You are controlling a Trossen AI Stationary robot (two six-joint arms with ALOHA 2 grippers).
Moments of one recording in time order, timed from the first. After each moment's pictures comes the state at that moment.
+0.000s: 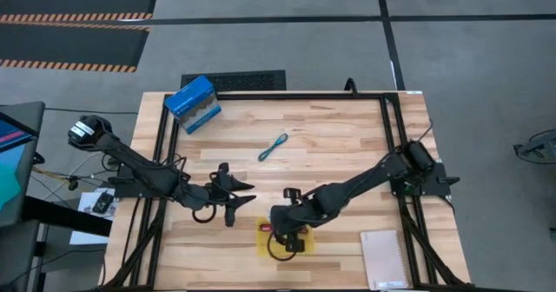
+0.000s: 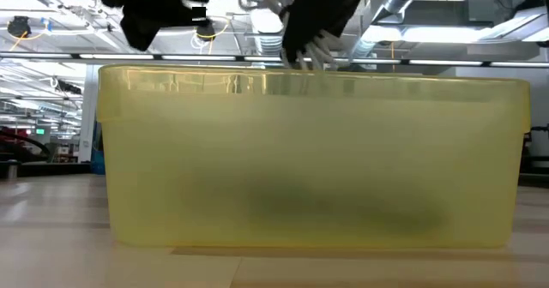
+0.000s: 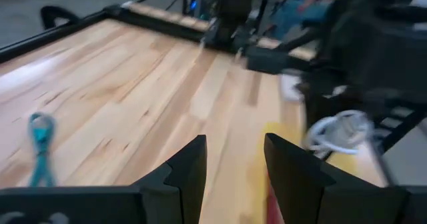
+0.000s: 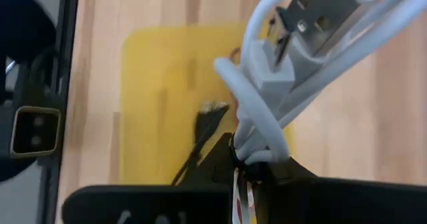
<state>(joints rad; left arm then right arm) -0.51 1.24 0.62 0.25 -0.63 -0.46 0.41 1.99 1.67 -0.72 0.08 0.37</state>
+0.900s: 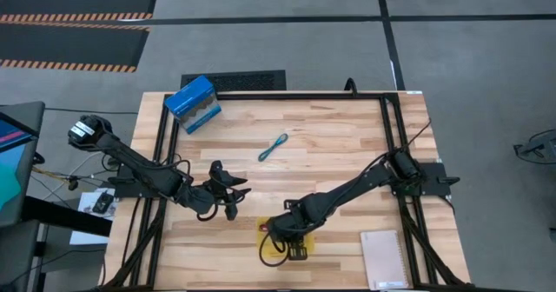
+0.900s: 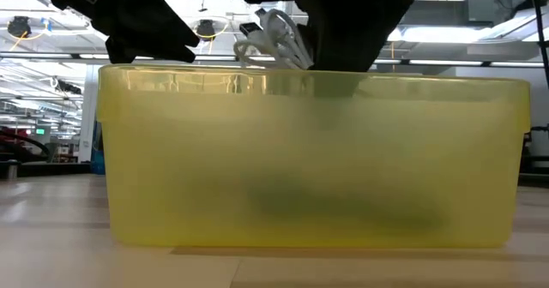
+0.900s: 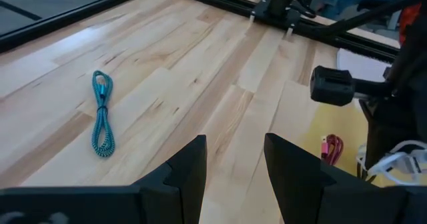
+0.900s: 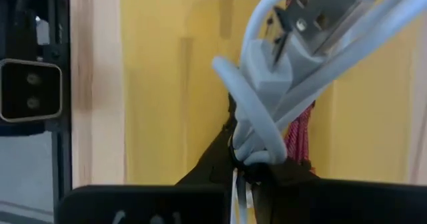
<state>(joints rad) -0.51 1.24 0.62 0.03 -0.74 -0.63 0.41 2.12 1.71 -0.78 -0.11 0.39</state>
